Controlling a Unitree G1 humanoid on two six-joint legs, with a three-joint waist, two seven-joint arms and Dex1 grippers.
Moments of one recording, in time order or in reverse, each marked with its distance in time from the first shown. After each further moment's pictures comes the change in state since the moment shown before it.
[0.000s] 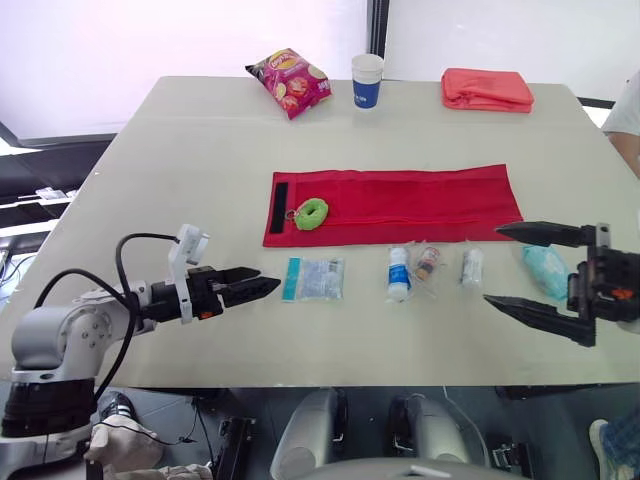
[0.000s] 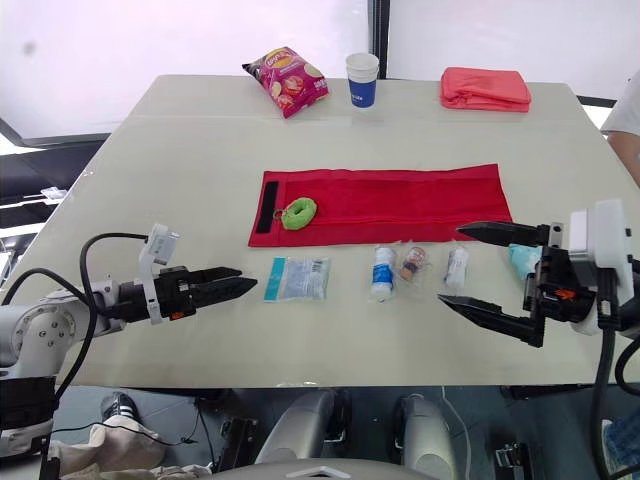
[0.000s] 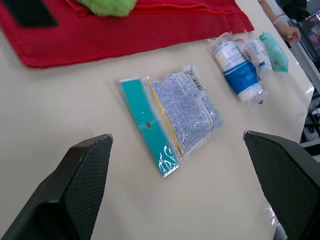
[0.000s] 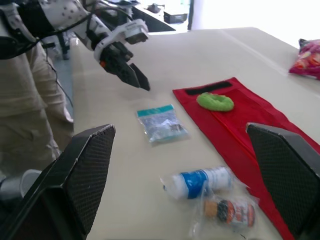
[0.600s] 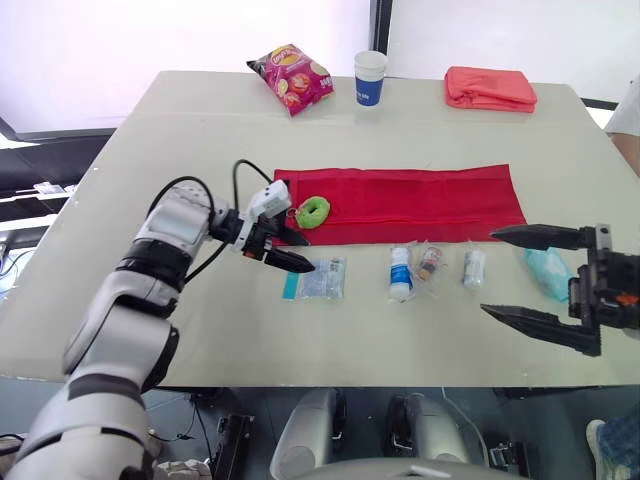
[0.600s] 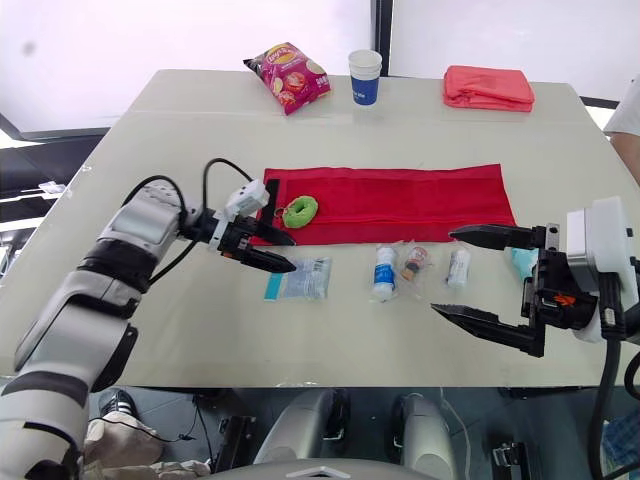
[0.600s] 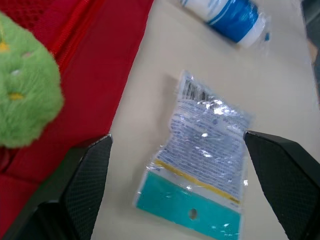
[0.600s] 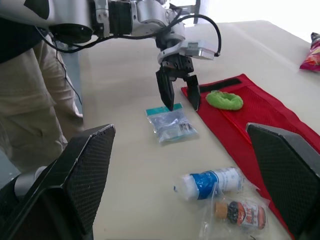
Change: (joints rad) left arm -0.851 -0.166 -0.796 0.926 0.613 -0.701 -0.643; right arm 0.122 -0.023 -0.152 -0.093 0.075 0.070 -0.049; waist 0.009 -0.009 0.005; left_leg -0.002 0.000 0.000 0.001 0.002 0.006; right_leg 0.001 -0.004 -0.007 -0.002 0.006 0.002
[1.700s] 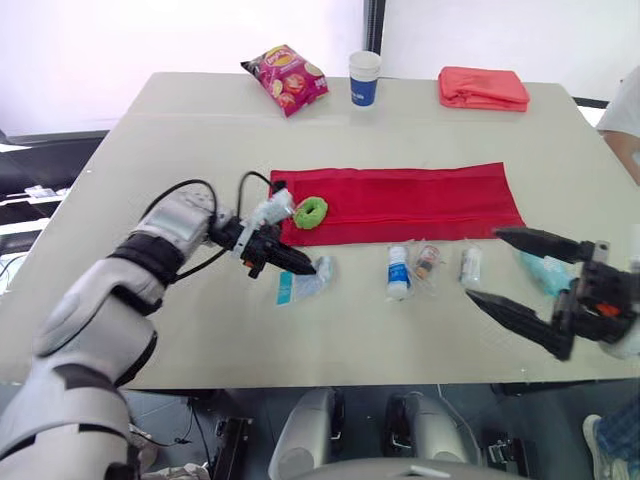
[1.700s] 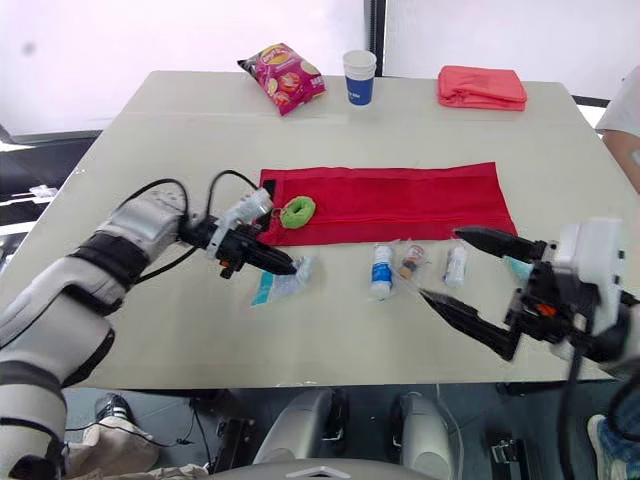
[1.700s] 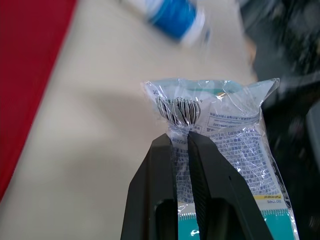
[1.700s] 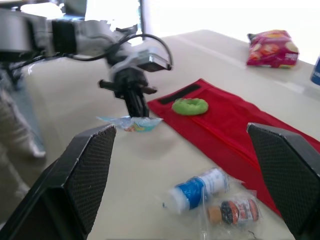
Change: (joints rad) left arm 0.121 0.199 -0.047 -0.309 -0.553 0.319 0.095; right arm 0.019 0.155 0.166 -0.133 0.056 0.010 -0.448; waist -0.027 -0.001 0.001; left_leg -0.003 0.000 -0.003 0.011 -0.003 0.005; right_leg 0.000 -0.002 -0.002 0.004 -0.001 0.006
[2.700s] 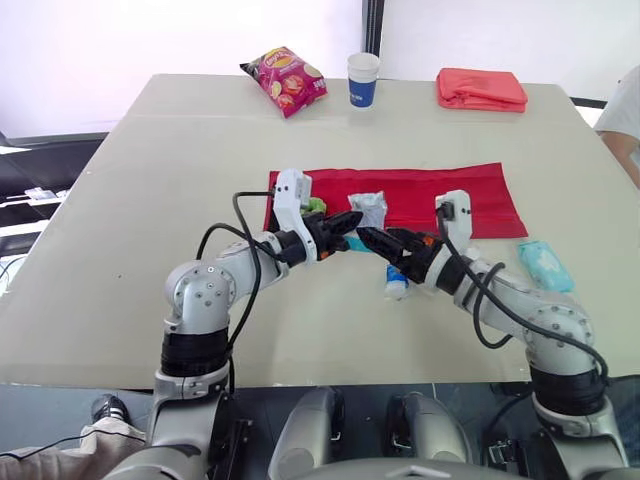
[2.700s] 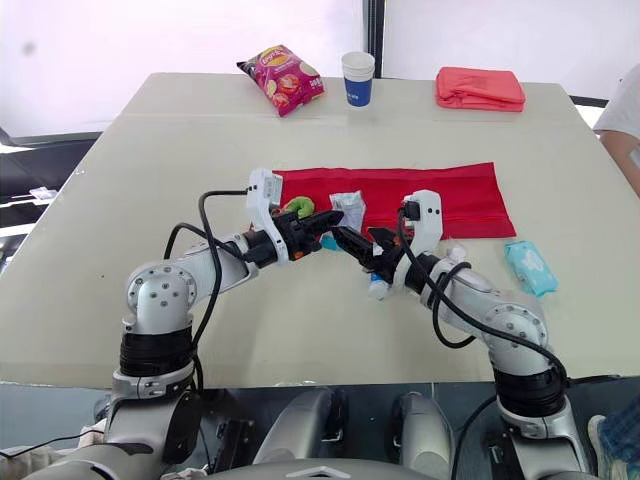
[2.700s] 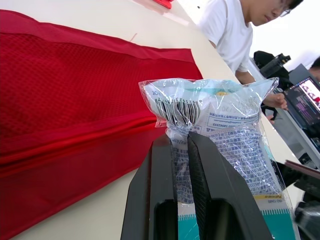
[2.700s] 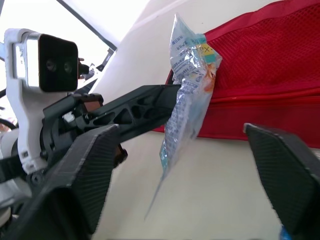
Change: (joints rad) left arm 0.427 -0.573 0.708 -0.774 -0.318 0.404 1.414; right arm -0.500 0.609 0.515 0.487 0.138 0.250 -0.733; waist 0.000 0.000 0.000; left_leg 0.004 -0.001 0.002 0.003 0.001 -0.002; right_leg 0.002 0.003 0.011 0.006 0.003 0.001
